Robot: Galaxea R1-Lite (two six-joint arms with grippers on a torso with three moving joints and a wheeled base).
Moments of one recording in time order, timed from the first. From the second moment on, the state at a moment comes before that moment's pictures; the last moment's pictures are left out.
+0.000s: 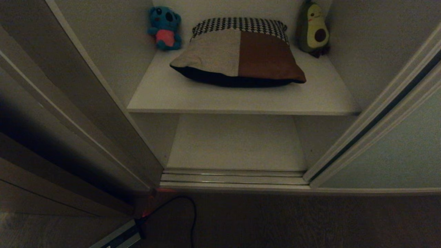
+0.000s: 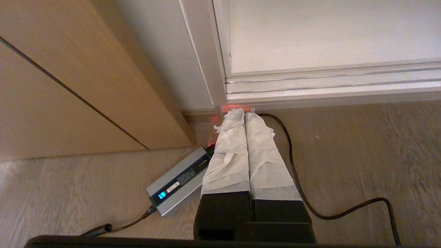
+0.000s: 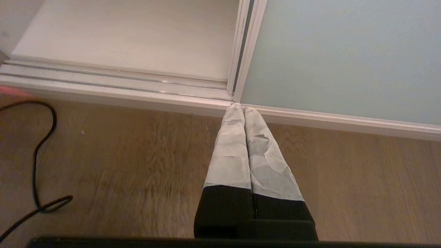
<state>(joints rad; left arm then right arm) 0.00 0.00 -0.02 0.05 -0.02 0.13 -0.01 0.00 -0.01 0.05 0.00 -0.04</state>
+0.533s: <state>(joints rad) 0.00 0.00 -0.01 0.03 -0.02 0.15 -0.01 0.21 -0.46 0.18 0.01 -0.05</state>
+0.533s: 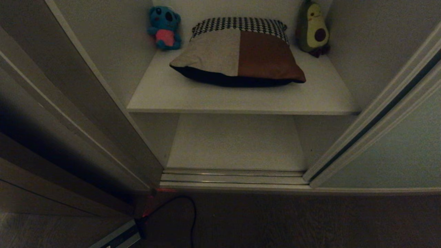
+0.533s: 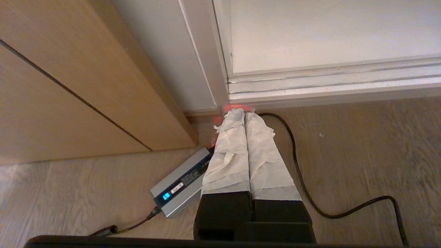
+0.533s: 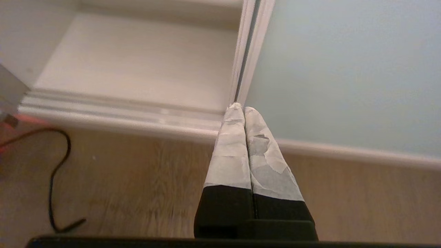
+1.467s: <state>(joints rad) 0.00 0.28 -0.40 0.02 -0.12 0.15 -0.01 0.63 -0.87 0.32 0.30 -0.02</state>
